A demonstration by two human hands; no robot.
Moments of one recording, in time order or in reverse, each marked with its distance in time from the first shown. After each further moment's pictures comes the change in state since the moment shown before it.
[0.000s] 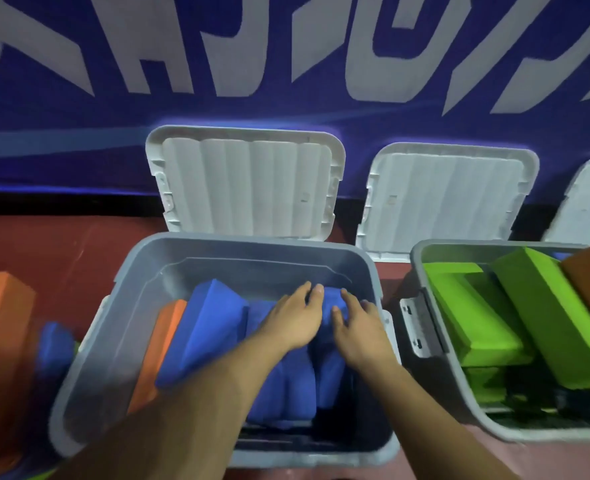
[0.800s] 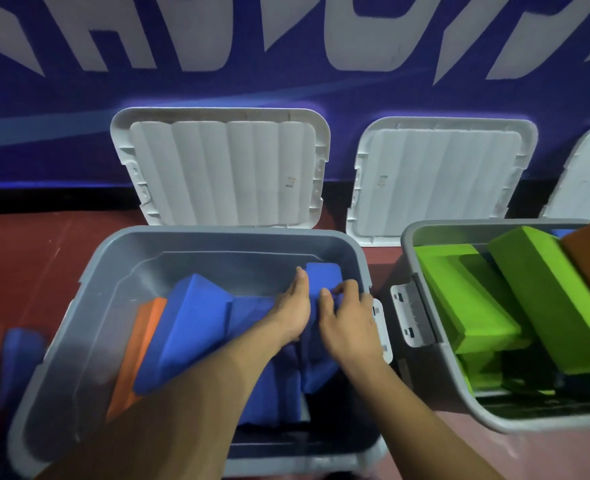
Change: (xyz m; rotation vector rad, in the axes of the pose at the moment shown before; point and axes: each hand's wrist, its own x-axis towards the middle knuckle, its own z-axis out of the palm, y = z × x) left_hand 0.034 0.003 0.039 -0.385 -0.064 -0.250; right_hand -0.004 -0.005 -0.002 0.209 0.109 0.055
